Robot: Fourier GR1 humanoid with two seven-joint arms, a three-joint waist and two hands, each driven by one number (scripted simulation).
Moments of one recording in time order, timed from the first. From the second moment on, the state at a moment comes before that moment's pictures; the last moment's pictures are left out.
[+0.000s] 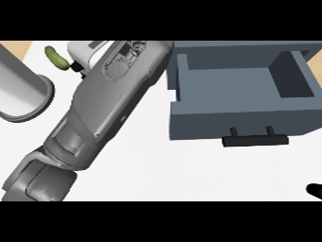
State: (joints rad) left arm -1.37 0.00 -0.12 -0.68 0.25 0.40 0.20; right arm 0.03 -0.11 -0.32 -2.26 -0.08 0.08 0.34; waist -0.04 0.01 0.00
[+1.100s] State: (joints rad) left arm -1.61 0.00 -0.30 -0.35 0.45 0.60 0.11; right arm -0.06 -0.15 -0.30 -2.24 -0.08 0.08 0.39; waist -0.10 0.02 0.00
